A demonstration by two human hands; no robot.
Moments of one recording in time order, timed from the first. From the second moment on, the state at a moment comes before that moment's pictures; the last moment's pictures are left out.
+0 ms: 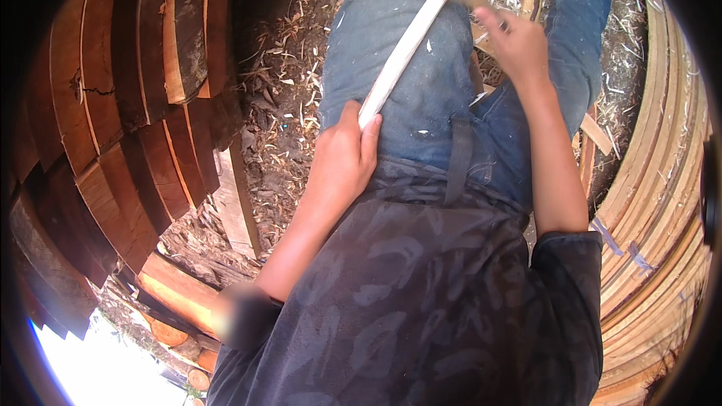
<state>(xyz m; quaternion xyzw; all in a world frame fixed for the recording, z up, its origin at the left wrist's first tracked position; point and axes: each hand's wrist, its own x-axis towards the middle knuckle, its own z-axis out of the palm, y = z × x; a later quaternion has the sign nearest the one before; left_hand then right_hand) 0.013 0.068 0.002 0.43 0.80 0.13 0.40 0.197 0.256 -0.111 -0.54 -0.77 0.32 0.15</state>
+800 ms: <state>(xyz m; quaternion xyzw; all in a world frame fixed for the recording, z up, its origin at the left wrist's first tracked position) 0.017 0.068 -0.001 0.46 0.81 0.10 0.36 0.211 0.273 -0.152 -0.65 -0.65 0.35 0.18</state>
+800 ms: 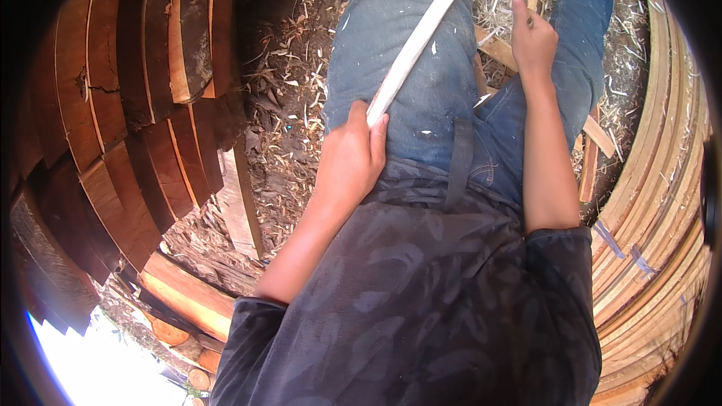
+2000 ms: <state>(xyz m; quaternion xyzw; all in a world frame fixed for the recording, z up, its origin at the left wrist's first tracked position) -0.001 0.078 -0.010 0.41 0.77 0.16 0.46 0.195 0.255 -0.117 -0.40 -0.85 0.29 0.21</state>
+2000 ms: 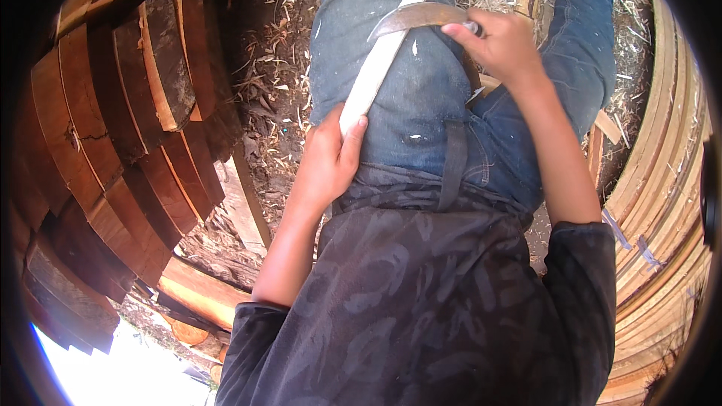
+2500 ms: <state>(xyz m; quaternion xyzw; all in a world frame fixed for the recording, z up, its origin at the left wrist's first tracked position) 0.002 0.080 -0.009 0.41 0.78 0.16 0.44 0.222 0.290 -0.145 -0.59 -0.68 0.36 0.23</state>
